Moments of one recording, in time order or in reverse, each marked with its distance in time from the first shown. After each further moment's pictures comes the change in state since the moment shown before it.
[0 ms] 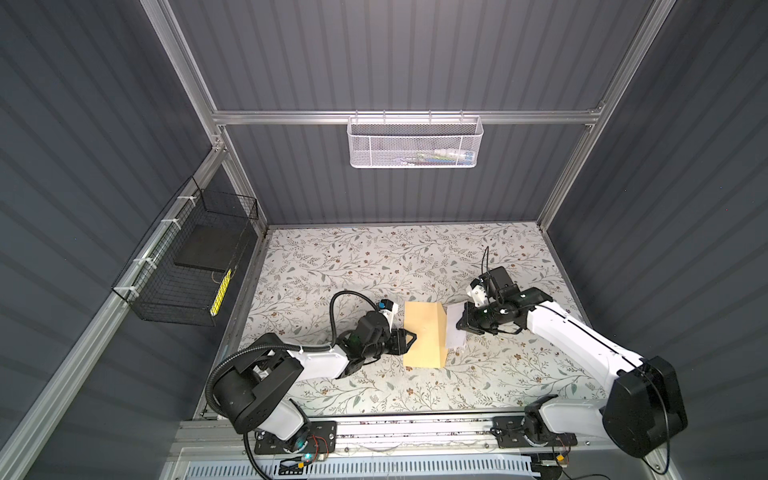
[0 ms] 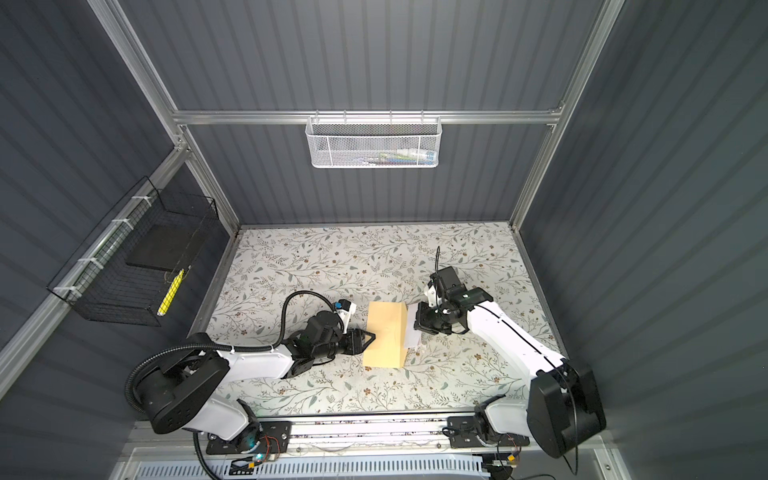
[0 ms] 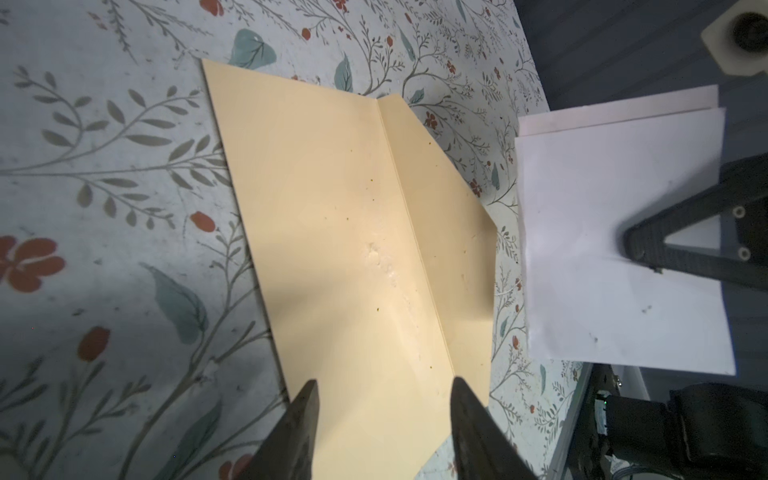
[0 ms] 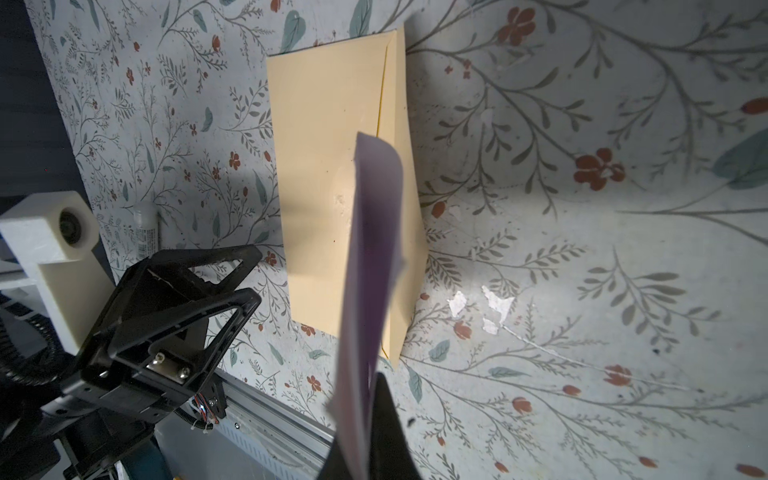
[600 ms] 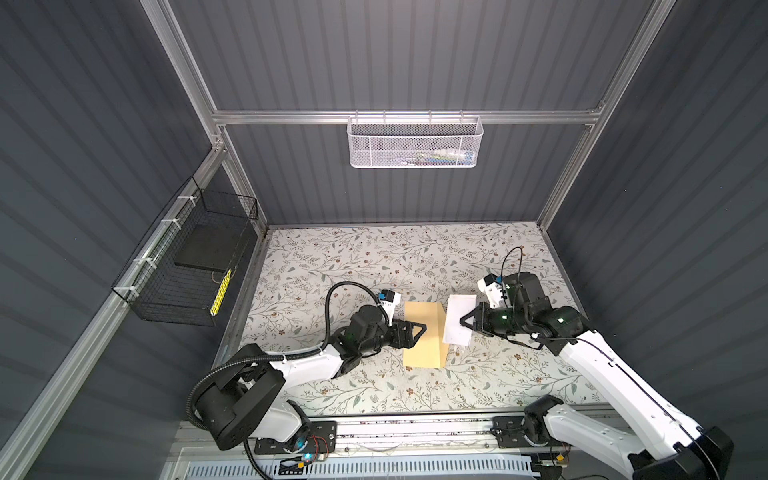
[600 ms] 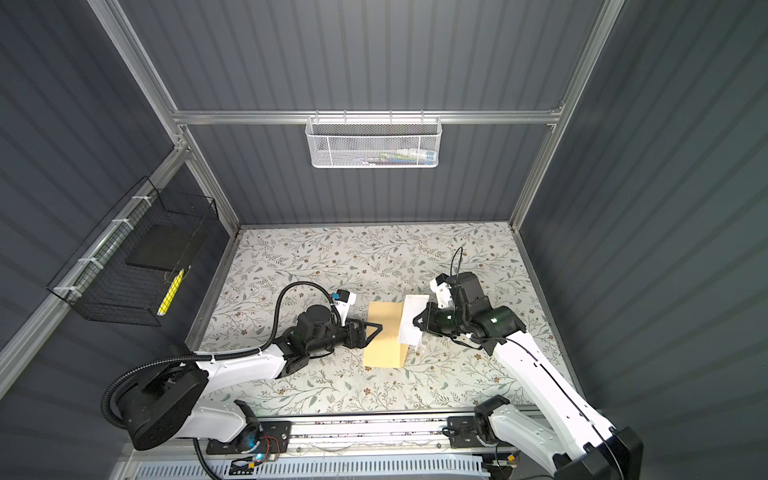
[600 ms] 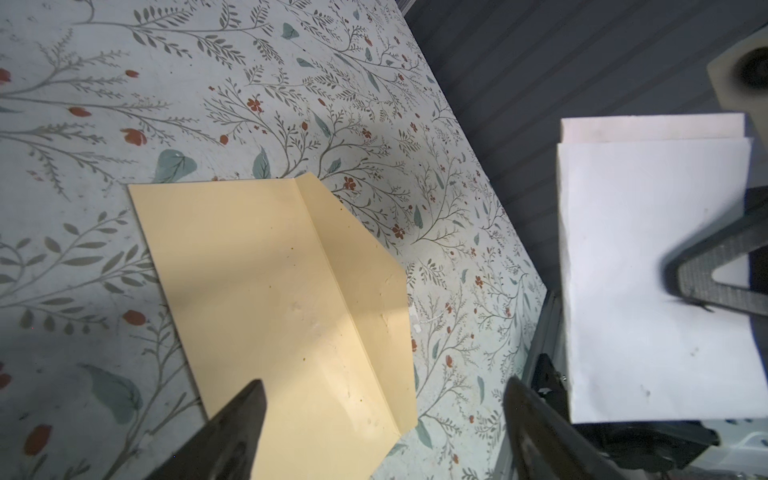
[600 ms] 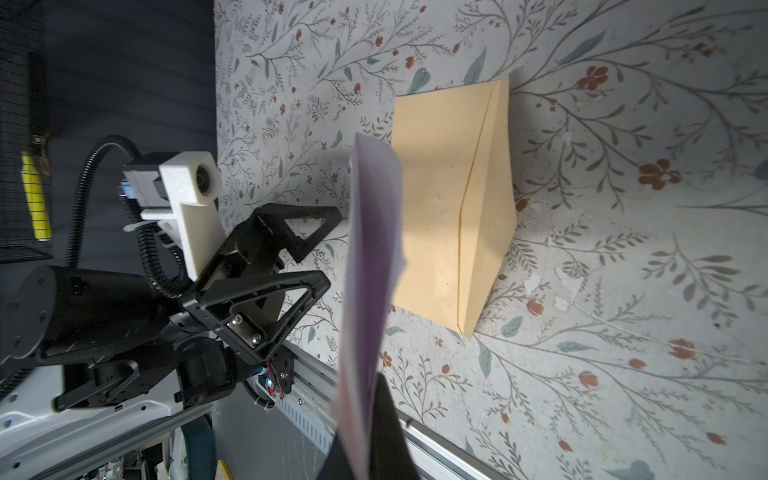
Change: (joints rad) left arm 0.009 -0.105 0.022 0.043 0.055 0.048; right arm 0.027 -0.287 0.007 -0.029 -0.064 0.086
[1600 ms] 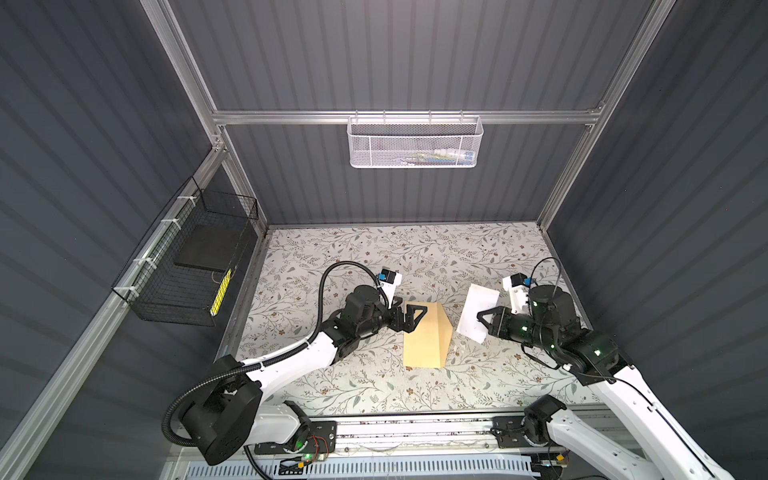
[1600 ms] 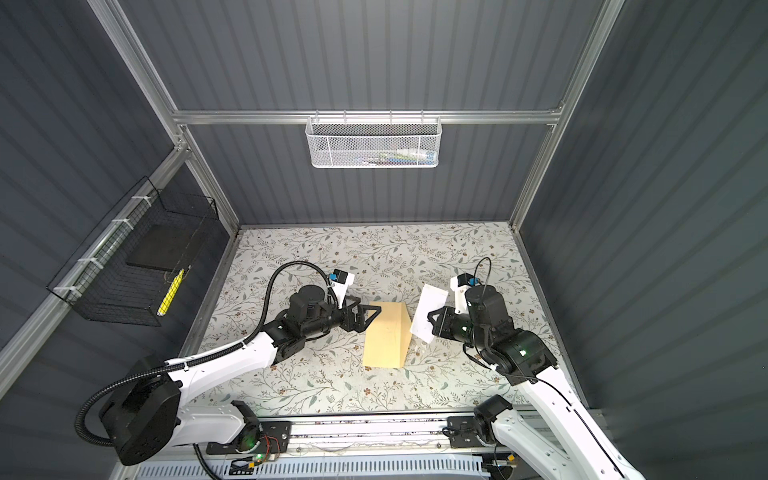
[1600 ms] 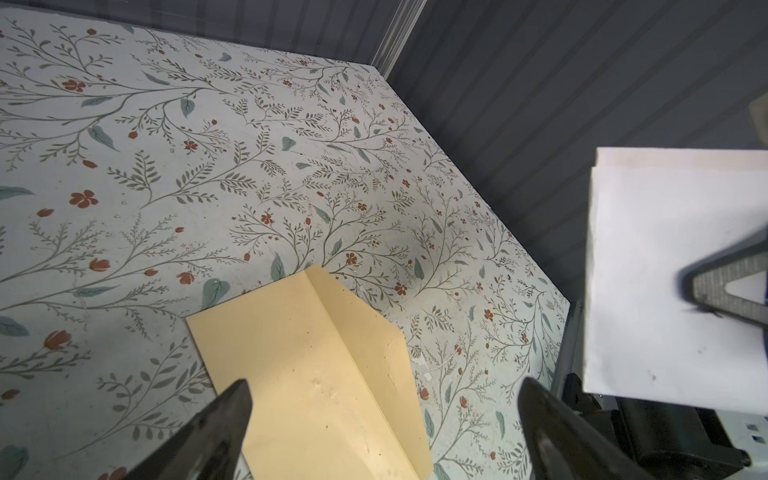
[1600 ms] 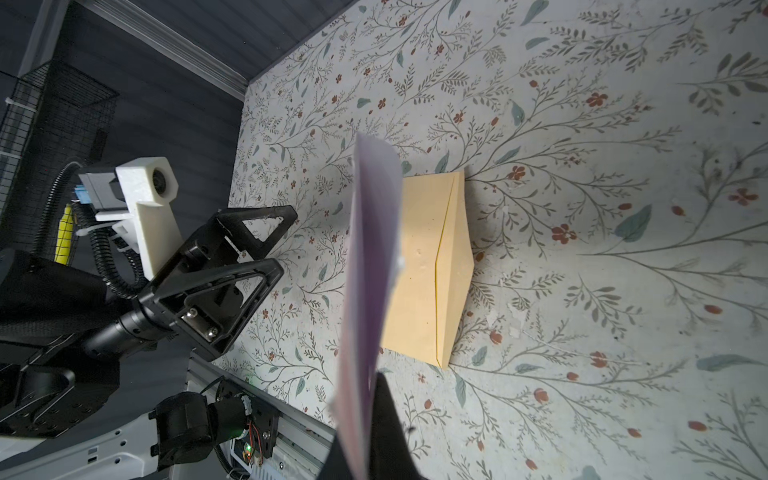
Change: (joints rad) left arm 0.066 -0.095 0.173 -0.211 -0.002 0.203; right arm 0.043 -0.267 -0.019 -0.018 0.217 0.047
